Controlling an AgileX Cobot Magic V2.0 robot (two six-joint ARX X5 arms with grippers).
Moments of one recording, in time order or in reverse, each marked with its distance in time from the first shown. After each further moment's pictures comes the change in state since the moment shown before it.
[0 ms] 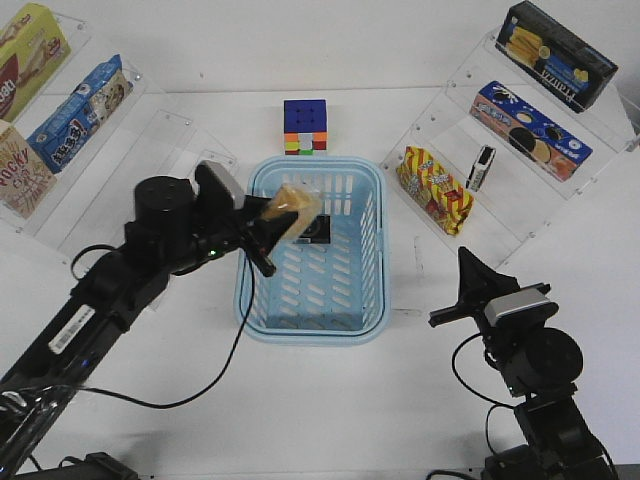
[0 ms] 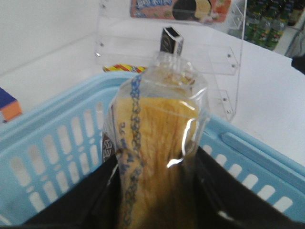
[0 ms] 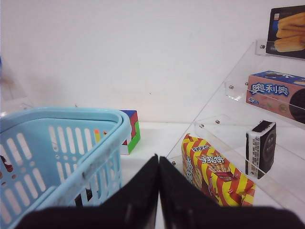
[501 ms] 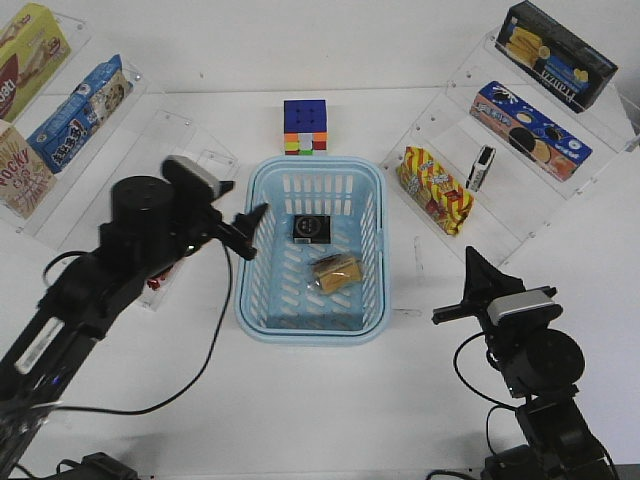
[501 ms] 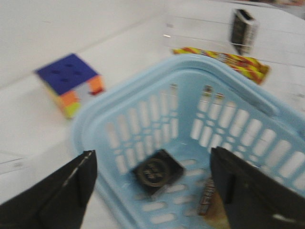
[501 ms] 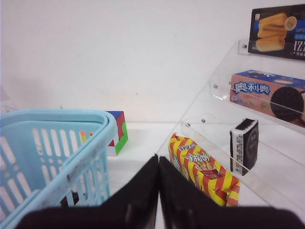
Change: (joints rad) left arm 0.055 -0.102 0.061 -0.155 -0.307 -0.002; right arm 0.000 -0.011 0.000 -0.013 0.053 0.000
